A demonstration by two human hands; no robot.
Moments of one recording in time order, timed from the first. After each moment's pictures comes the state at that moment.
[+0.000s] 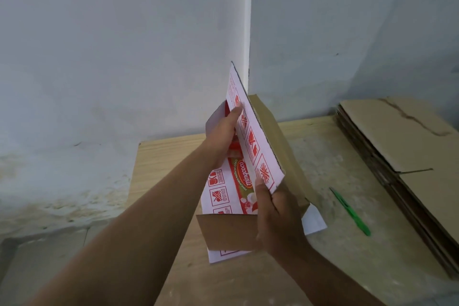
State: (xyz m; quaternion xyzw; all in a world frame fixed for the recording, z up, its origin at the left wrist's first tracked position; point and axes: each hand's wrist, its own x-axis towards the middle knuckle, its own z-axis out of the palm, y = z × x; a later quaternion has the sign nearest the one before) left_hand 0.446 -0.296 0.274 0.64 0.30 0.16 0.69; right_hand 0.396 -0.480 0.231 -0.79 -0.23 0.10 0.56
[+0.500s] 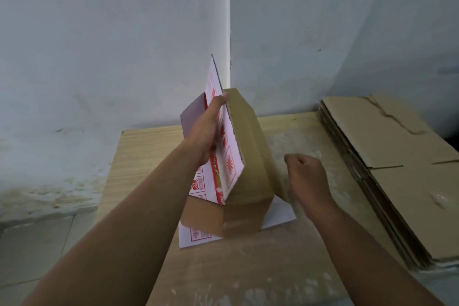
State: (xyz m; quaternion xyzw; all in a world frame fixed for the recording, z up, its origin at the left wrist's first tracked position) left_hand 0.453 -0.331 0.268 0.58 0.34 0.20 0.71; right_hand 0.505 -0.549 0.251 -0.85 -0.10 0.14 0.50
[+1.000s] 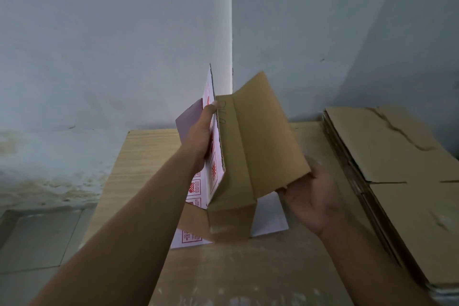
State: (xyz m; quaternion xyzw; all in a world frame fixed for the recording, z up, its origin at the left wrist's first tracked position) left_hand 0.455 -0.351 0.269 0.59 0.30 0.28 0.70; right_hand 0.527 -0.585 0.265 -0.42 -0.04 0.44 0.80
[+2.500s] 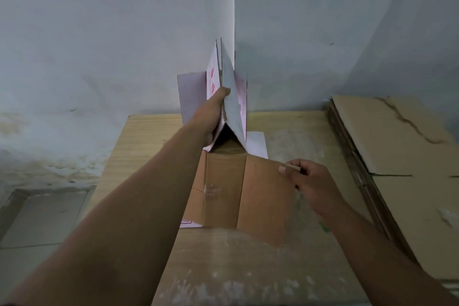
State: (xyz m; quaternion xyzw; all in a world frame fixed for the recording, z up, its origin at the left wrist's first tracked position) left_hand 0.485 -0.353 0.275 0.55 0.37 0.15 0.73; right_hand 0.569 -0.601 0.200 -0.73 -0.21 0.29 0.58
